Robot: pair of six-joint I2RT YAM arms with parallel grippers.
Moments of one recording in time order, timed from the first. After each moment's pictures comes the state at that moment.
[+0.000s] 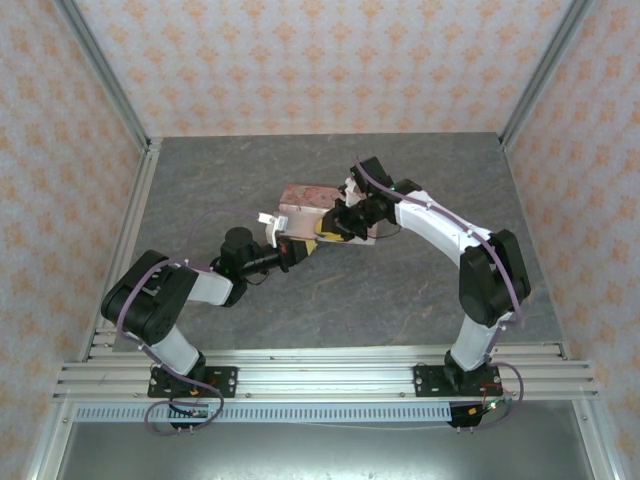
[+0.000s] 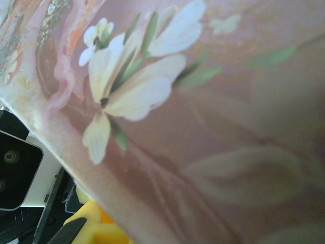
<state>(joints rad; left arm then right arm) -0.39 1.63 0.44 1.01 0.66 -0.62 0.53 1.76 1.39 -0.67 -0.67 0.75</state>
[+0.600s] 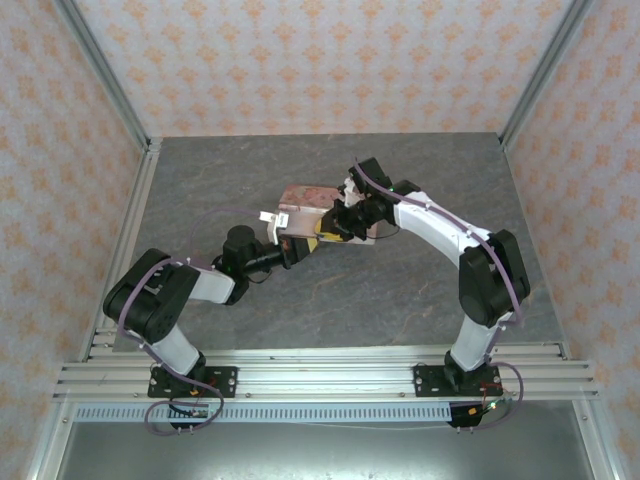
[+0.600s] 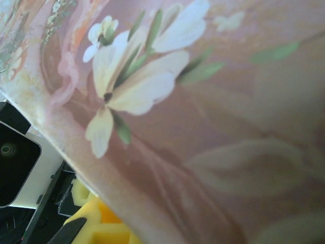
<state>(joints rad) -0.41 1.65 0.47 1.00 0.65 -0.72 0.54 1.76 1.39 -0.65 -0.64 0.75</state>
